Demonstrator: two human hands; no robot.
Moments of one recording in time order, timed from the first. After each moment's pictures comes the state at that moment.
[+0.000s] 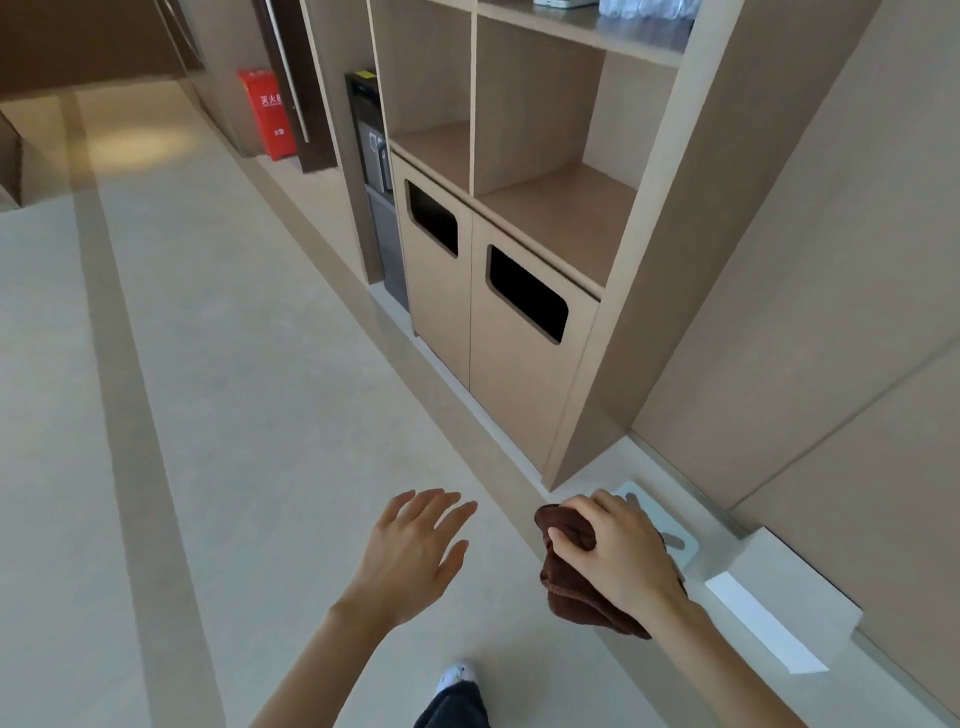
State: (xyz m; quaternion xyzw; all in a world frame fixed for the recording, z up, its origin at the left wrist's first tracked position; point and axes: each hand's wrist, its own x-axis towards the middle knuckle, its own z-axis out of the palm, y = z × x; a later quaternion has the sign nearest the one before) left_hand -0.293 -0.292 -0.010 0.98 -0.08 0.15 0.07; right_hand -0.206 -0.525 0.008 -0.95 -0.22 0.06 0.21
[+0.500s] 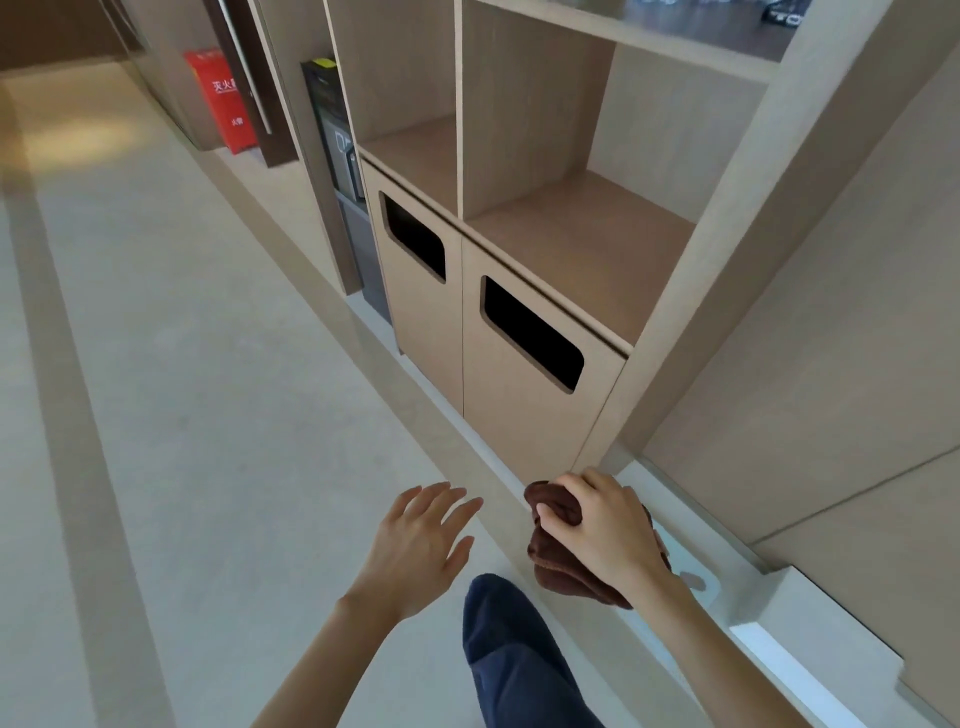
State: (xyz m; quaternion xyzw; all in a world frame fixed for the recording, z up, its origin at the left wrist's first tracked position) left_hand -0.093 -0.207 -0.022 0.99 -0.09 0.09 0.05; right_hand -0.006 -0.423 -0.010 -0.96 -0.22 0.05 0.18
